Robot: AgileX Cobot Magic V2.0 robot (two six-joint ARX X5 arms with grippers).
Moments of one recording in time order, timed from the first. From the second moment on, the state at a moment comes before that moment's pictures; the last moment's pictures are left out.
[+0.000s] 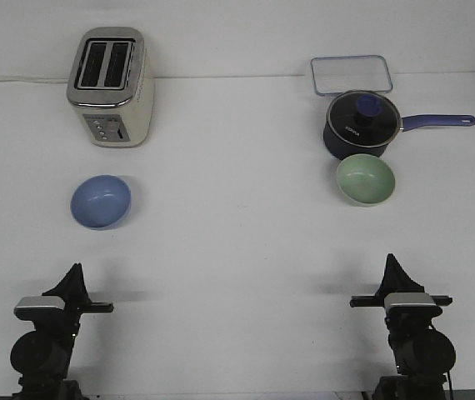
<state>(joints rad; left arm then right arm) 0.00 0.00 0.03 0.02 0.00 -0.01 0.00 0.00 0.06 -0.05 0.00 0.00</state>
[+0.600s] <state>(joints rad) 0.00 0.00 0.03 0.02 0.00 -0.01 0.00 0.00 0.06 0.02 0.00 0.12</state>
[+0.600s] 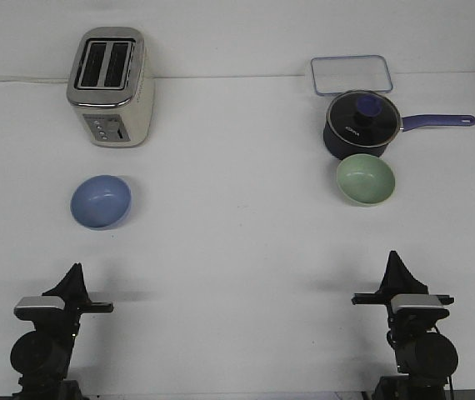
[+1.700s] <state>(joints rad) 0.00 0.00 0.03 0.02 0.00 -0.01 -0.07 1.29 1.32 -0.74 0.04 0.18</state>
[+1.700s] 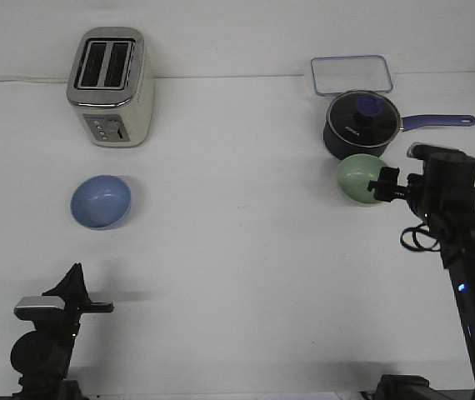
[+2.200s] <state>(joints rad) 0.00 0.00 0.03 0.02 0.00 -0.01 -0.19 1.75 1.42 -0.74 -0.06 0.14</state>
